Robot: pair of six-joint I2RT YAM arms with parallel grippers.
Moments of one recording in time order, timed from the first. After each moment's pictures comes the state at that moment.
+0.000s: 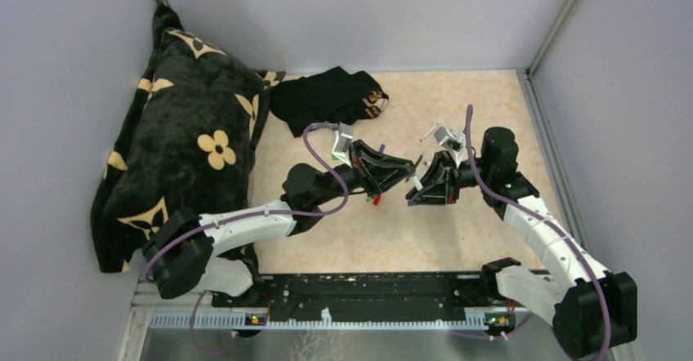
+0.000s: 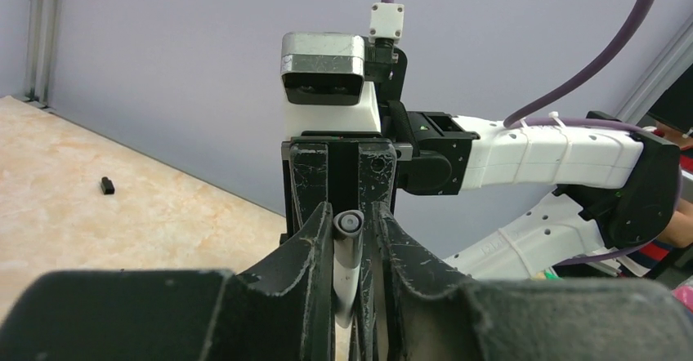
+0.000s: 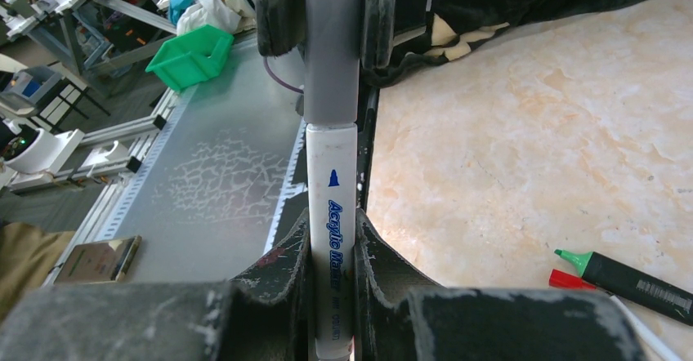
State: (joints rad) left arm -0.96 1.34 0.69 1.10 0.30 -0.61; right arm 0.26 0.99 0.67 0.06 -1.47 0.11
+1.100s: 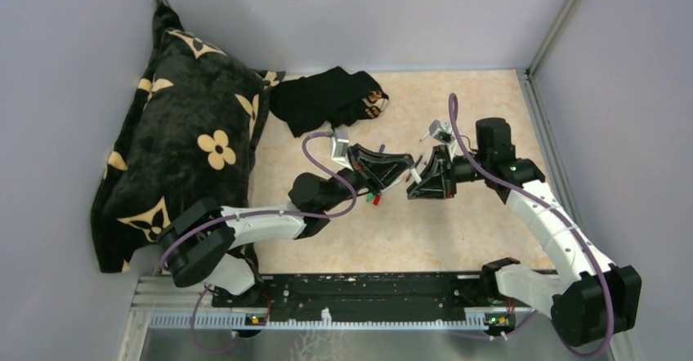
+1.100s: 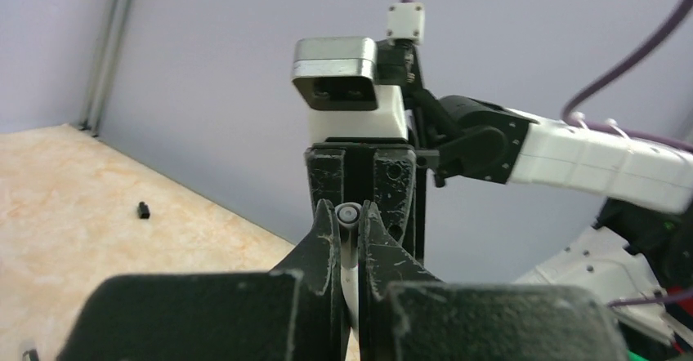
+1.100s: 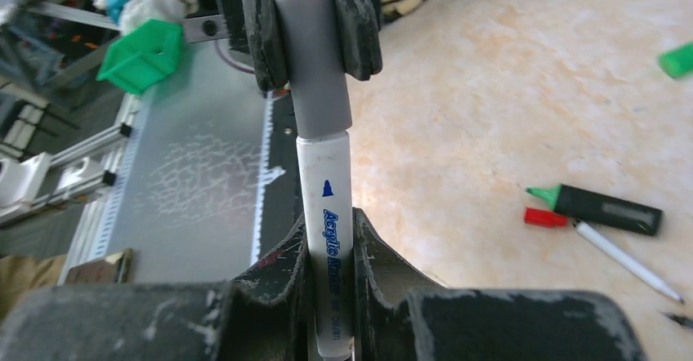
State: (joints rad) left arm -0.99 1.46 0.64 1.34 0.19 -0.61; right arm 0.28 1.07 0.87 -0.46 -1.33 -0.19
